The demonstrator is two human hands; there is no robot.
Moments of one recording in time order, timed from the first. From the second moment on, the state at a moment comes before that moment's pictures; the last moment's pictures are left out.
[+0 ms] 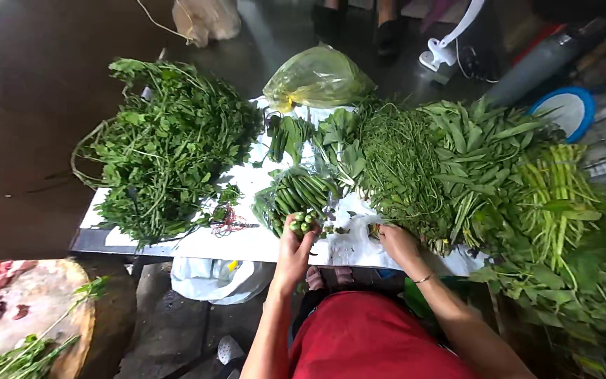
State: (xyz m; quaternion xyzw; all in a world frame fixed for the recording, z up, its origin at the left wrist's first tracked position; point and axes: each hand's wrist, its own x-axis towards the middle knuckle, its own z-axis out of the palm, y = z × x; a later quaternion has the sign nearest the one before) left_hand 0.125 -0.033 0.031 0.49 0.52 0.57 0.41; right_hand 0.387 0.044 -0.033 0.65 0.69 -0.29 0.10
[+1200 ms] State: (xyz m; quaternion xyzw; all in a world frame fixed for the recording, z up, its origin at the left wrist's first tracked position) left_hand 0.124 -0.005 0.055 0.38 0.40 0.53 0.64; right_hand 0.347 0.081 0.063 0.32 0.55 -0.65 -0.42
